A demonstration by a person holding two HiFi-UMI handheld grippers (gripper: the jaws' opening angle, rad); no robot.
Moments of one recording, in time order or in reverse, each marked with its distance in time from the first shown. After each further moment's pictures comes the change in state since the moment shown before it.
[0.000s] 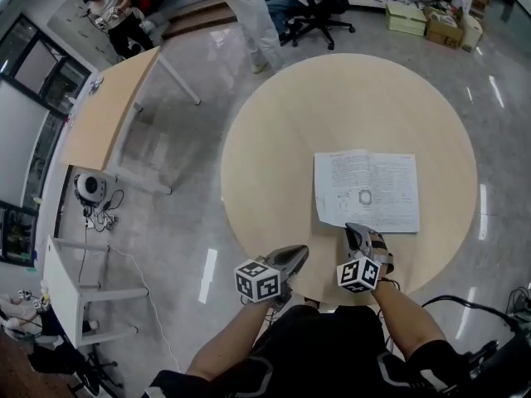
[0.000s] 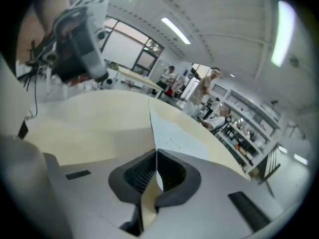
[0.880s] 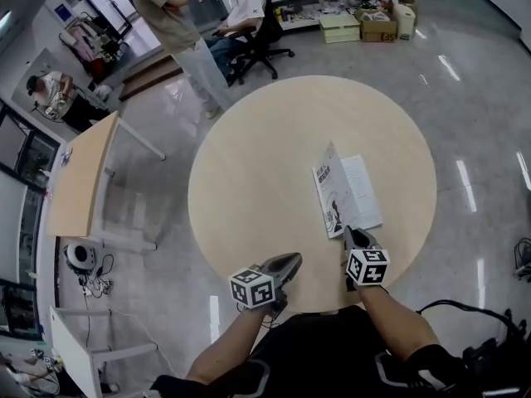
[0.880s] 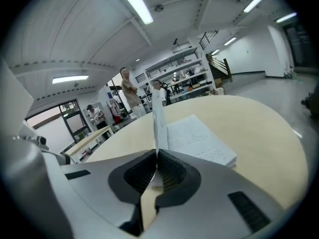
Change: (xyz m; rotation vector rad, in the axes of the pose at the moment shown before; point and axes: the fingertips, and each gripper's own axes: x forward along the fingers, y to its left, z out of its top) left arm 0.050 -0.056 0.021 0.104 0.114 -0.154; right arm -0.065 -0.085 -0.076 1.184 -0.090 -0.202
